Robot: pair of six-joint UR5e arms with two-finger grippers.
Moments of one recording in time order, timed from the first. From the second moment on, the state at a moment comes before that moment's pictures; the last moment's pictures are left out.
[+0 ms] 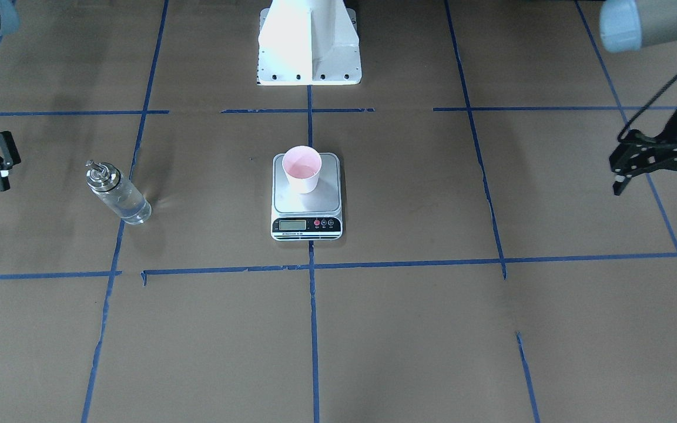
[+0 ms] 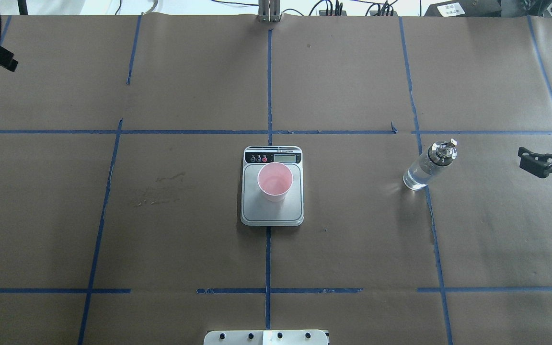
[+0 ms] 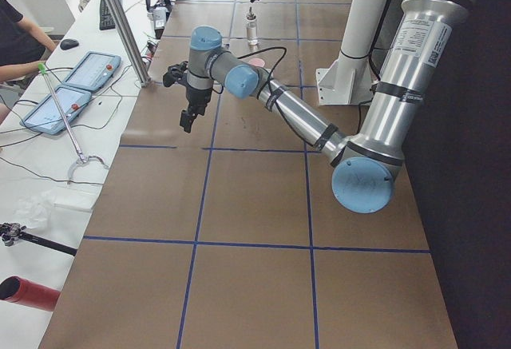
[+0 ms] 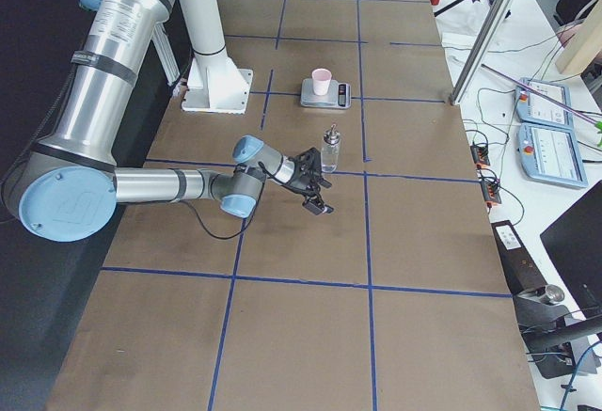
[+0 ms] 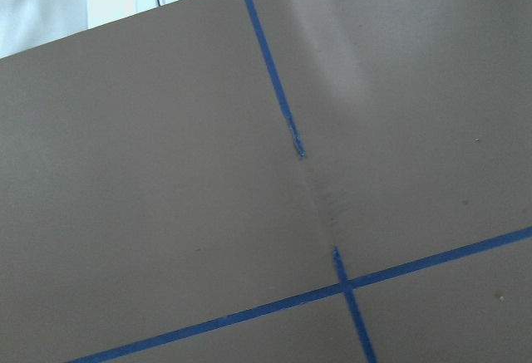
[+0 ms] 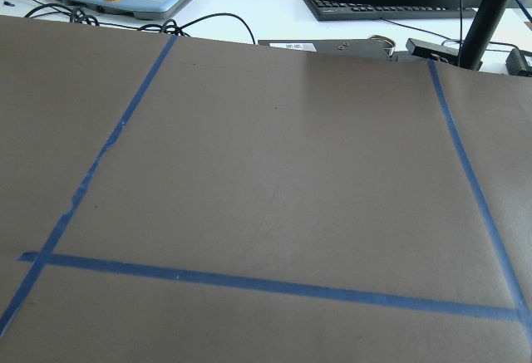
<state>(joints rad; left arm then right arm) -1.28 -1.85 -1.87 -1.55 -2.15 -0.21 0.82 -1.91 1.82 -0.48 1.44 0.90</state>
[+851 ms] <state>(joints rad) -1.52 -1.68 -1.70 -1.56 -2.34 0.21 1.55 -1.77 1.83 -1.28 2.32 0.10</state>
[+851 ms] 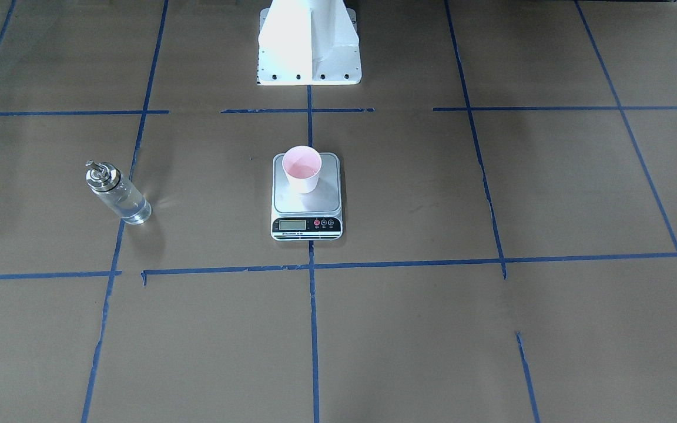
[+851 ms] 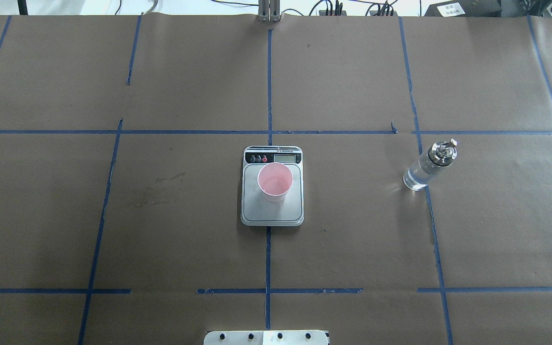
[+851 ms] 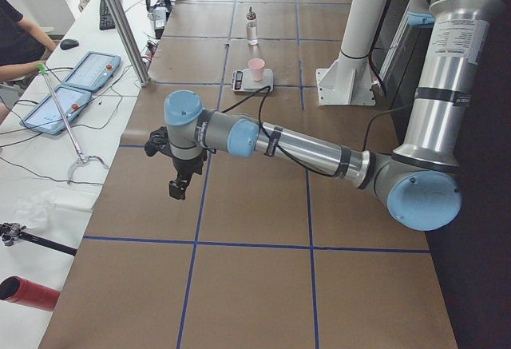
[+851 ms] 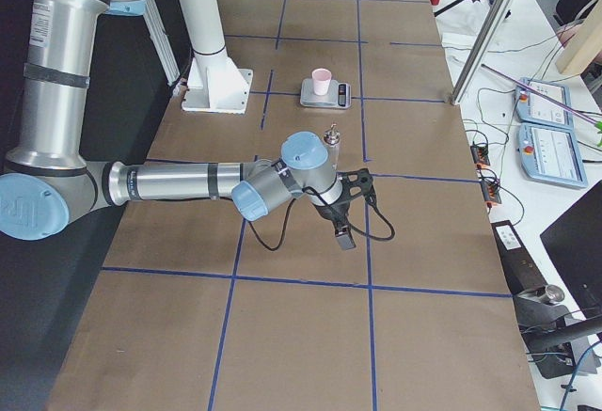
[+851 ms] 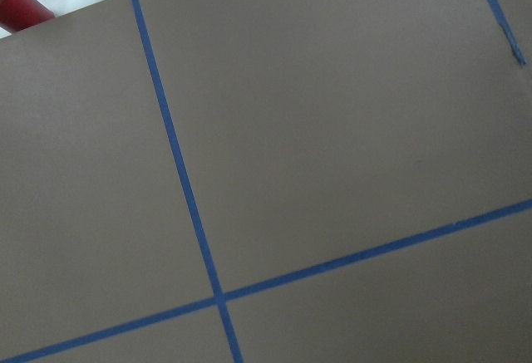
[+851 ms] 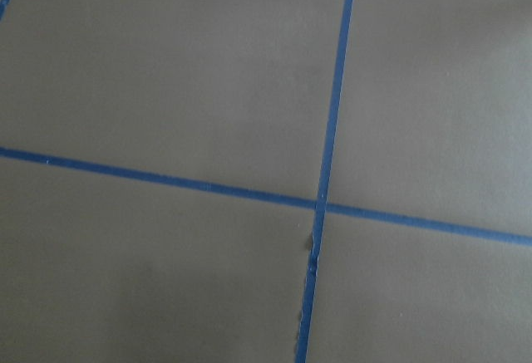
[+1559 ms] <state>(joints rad) -1.53 -1.60 -1.71 -1.57 -2.37 0.07 1.59 -1.68 1.83 -1.75 2.35 -0.21</state>
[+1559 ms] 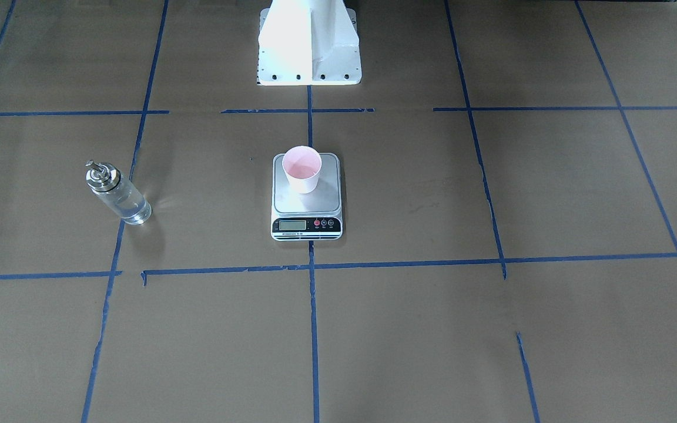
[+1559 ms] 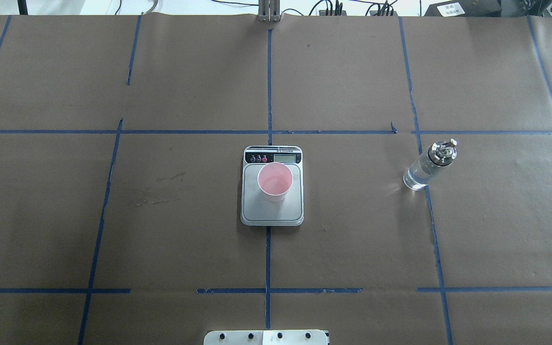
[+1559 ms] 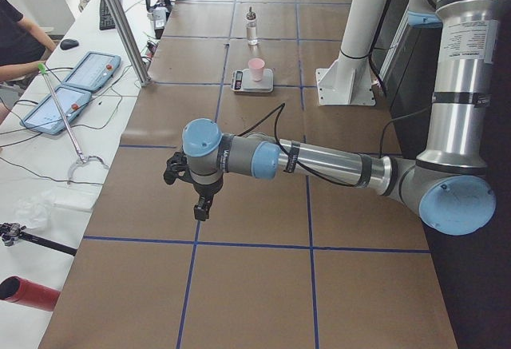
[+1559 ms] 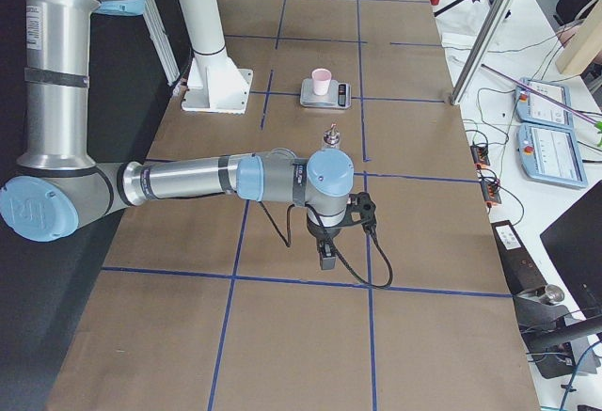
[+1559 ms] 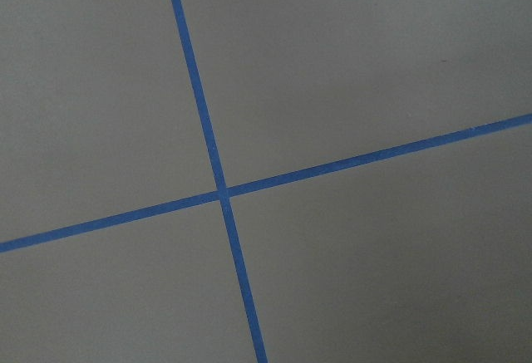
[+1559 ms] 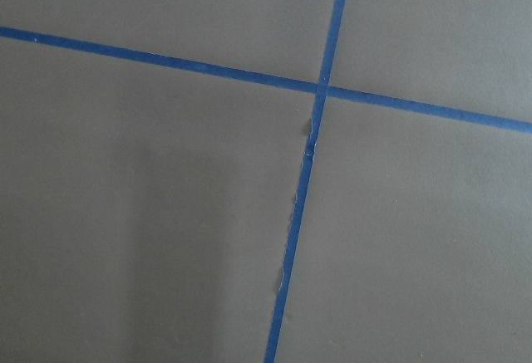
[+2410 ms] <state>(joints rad) -1.52 -1.59 -1.67 -1.57 -2.36 0.06 1.58 -1.68 1.82 -1.74 2.34 -0.21</state>
